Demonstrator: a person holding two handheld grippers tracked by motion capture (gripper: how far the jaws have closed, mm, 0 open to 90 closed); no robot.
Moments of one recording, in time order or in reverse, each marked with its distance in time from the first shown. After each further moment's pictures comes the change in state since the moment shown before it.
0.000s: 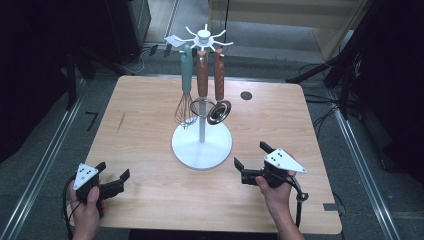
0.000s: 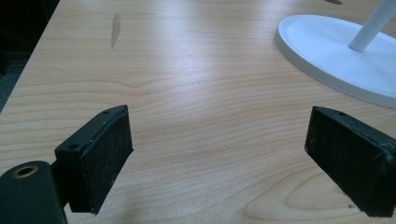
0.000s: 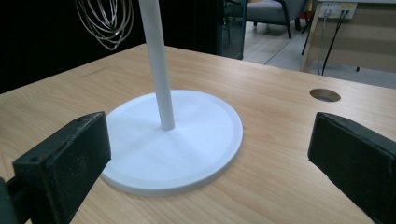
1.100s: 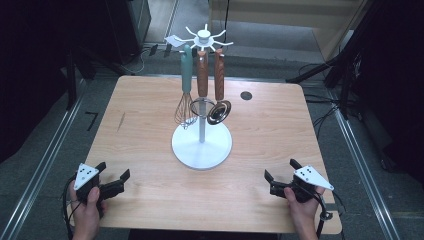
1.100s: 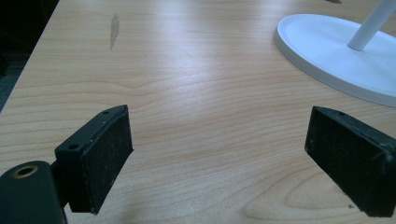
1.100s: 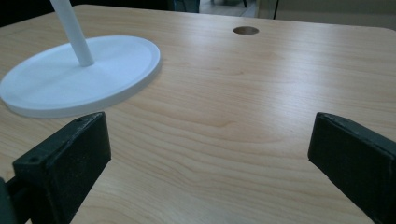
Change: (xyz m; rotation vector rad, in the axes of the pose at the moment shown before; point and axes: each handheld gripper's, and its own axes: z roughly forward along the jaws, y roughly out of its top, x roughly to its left) left arm 0.000 0.000 0.000 0.001 0.000 0.011; right arm -0.059 -0.060 -0.049 0.087 -0.174 0.060
